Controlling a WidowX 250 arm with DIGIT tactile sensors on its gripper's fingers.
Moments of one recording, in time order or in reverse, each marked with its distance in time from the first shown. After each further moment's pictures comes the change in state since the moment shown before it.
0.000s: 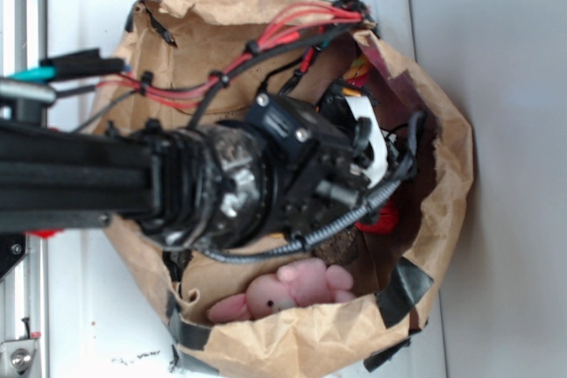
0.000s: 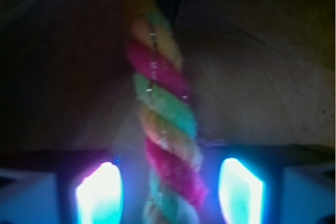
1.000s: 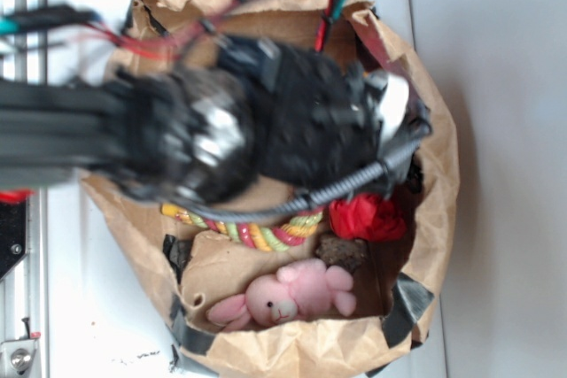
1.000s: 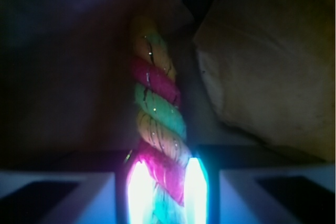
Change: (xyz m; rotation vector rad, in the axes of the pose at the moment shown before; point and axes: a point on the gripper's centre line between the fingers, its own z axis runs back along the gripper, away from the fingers) arm 0.031 0.005 0.035 -0.040 0.159 -0.131
